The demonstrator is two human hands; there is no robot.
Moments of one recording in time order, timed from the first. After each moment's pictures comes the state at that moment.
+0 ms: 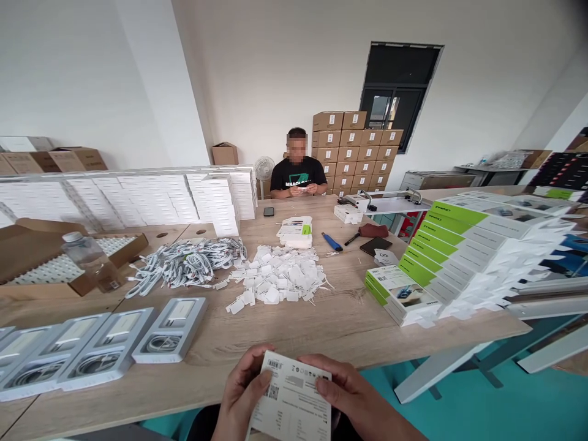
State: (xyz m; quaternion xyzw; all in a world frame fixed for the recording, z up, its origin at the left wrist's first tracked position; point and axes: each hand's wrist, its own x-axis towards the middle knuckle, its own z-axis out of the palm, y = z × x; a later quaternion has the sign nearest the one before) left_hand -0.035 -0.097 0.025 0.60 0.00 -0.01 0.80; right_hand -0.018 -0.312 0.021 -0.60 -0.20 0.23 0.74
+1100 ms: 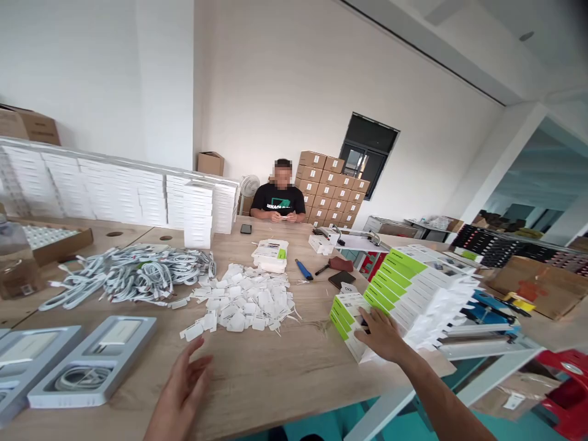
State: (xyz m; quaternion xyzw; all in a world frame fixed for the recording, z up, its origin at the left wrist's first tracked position) left_hand 0.037 -0.036 -0.030 0.79 0.02 0.12 0.59; right_hand 0.127 -0.512 0.041 -1.00 0.07 -0.01 0.01
